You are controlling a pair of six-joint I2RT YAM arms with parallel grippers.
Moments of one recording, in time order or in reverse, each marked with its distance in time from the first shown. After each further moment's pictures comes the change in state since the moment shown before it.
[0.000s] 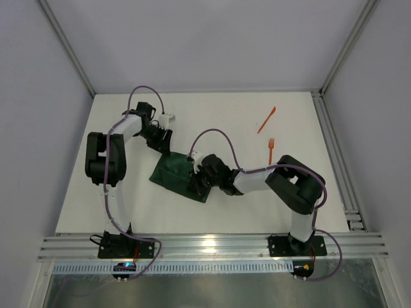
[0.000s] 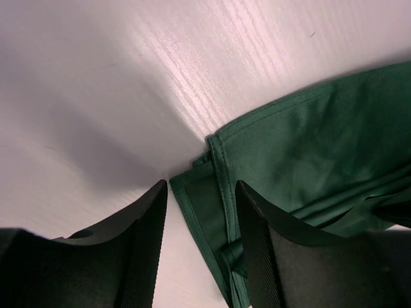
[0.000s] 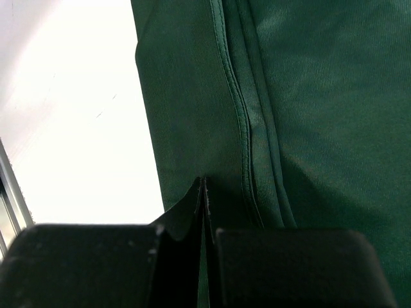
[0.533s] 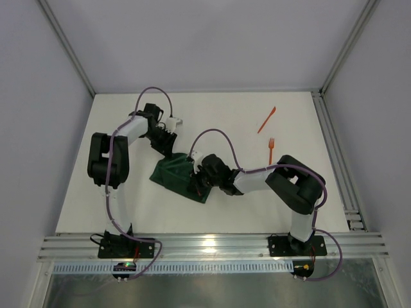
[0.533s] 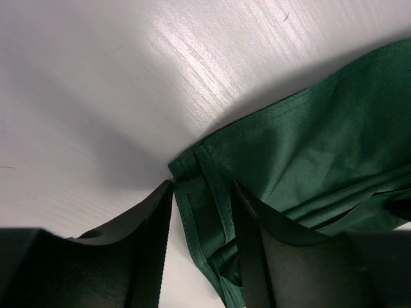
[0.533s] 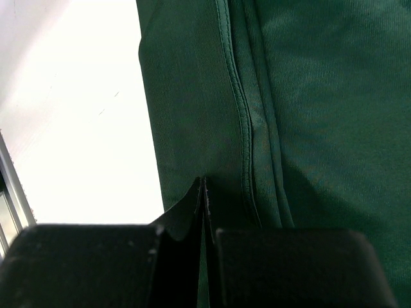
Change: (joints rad) left arm -0.080 0.007 -0.016 -0.017 -0.080 0.057; right arm 0.000 0.000 0.000 -0.003 -0.008 -0.001
